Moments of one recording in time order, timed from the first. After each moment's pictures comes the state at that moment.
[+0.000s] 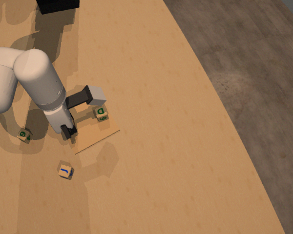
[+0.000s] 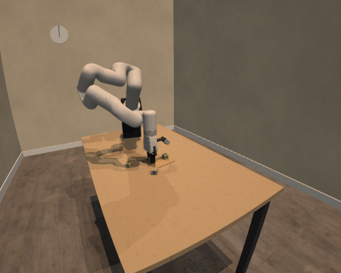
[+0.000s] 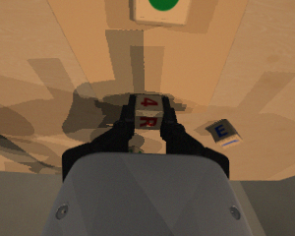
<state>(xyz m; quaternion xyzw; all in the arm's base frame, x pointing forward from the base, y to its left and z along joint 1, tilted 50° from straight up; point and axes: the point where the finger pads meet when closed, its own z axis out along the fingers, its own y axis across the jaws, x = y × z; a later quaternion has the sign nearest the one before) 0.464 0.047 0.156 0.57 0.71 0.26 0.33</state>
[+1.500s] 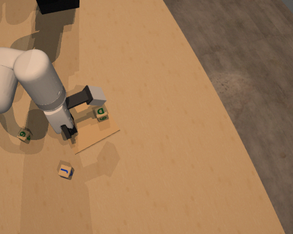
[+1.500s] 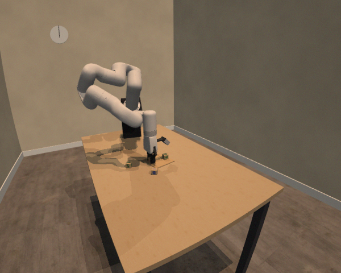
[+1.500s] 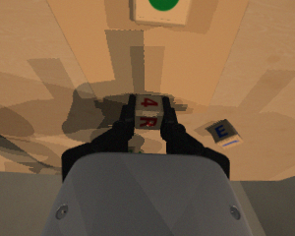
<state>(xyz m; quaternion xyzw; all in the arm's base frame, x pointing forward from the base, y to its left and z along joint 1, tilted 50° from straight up) 0.465 0.047 0.155 0.57 0.71 0.26 0.33</state>
